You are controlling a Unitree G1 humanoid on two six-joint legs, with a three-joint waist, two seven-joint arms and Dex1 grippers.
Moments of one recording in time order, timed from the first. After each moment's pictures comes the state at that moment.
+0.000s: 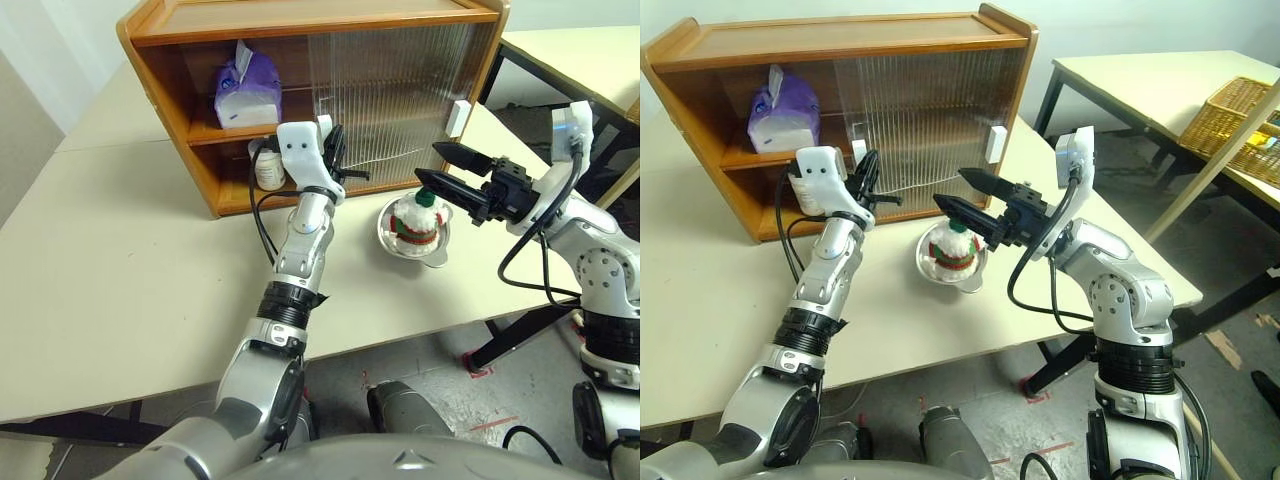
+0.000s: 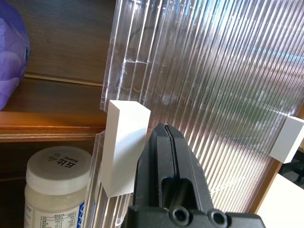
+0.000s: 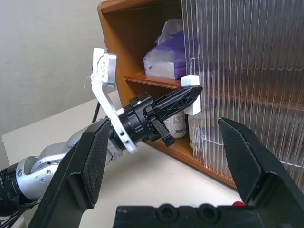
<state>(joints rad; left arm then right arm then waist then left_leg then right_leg) -0.65 -0.11 -0.01 0.40 -0.05 -0.10 0.03 -0.44 -0.51 -0.18 -0.18 0.79 0.60 0.84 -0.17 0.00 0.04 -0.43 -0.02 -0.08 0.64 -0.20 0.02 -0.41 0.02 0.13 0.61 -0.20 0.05</state>
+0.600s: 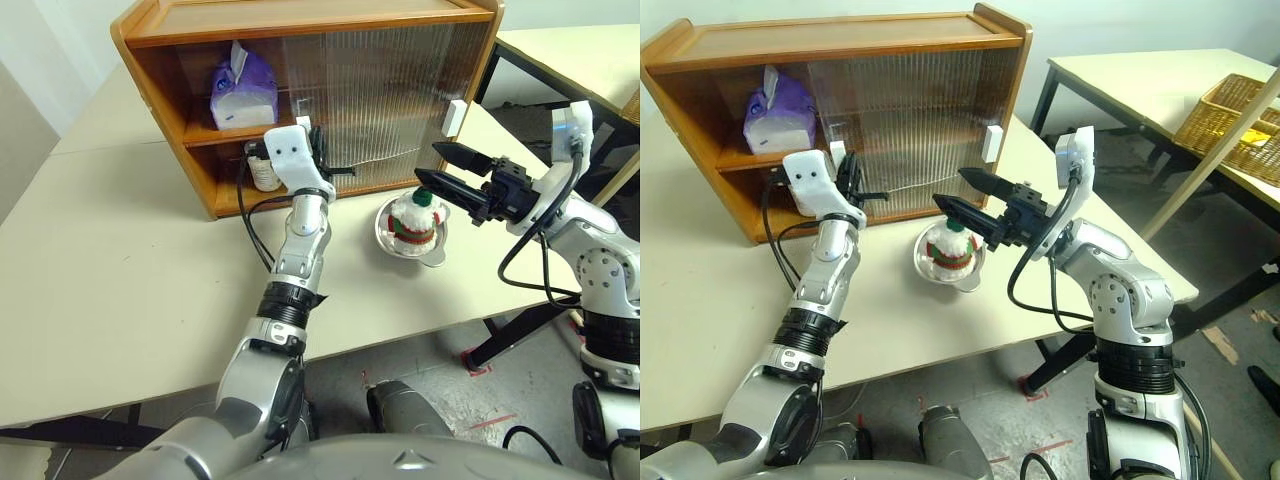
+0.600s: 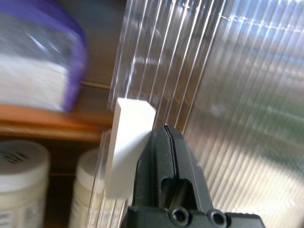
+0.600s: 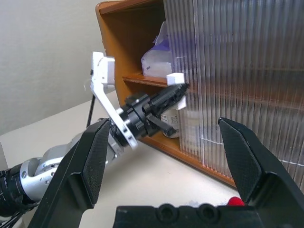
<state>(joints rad) -0.65 -0.09 0.04 0.41 0.01 -0.16 0.22 -0.44 -0.51 -0.18 -0.18 0.79 0.60 0.84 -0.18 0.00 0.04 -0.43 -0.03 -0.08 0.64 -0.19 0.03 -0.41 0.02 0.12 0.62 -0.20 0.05</state>
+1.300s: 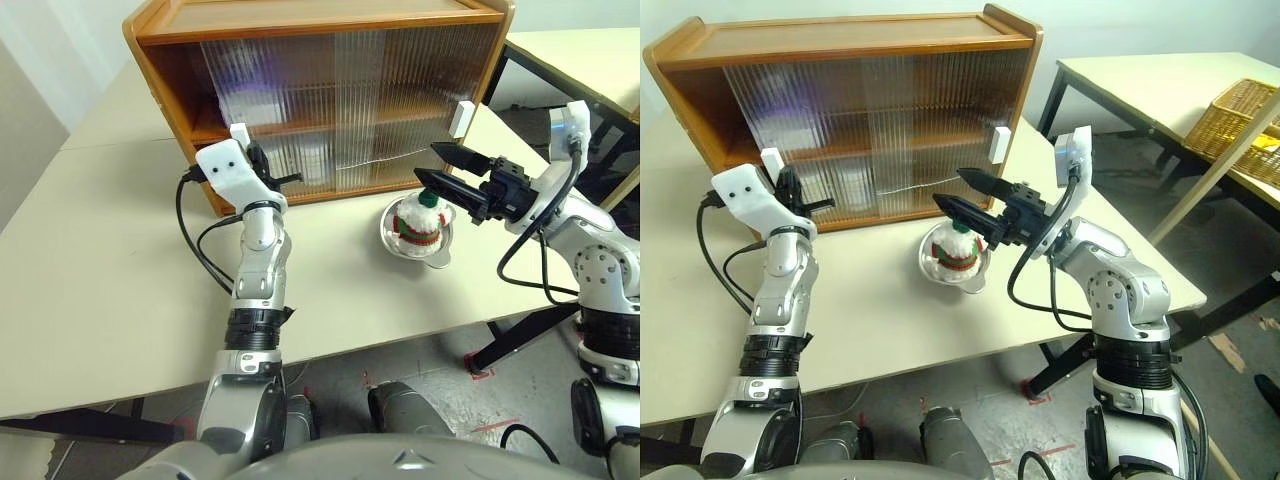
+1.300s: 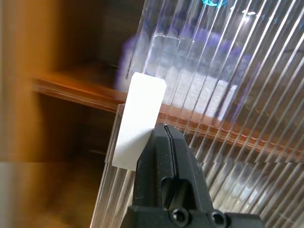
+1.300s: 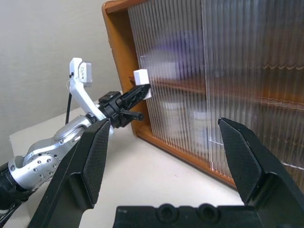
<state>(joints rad) -0.48 -0.02 0.17 0.13 0.01 0.01 0.31 -0.47 -0.51 -0.17 -0.14 0.79 0.60 0.87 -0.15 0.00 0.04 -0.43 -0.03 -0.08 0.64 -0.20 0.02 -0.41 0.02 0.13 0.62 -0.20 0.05</state>
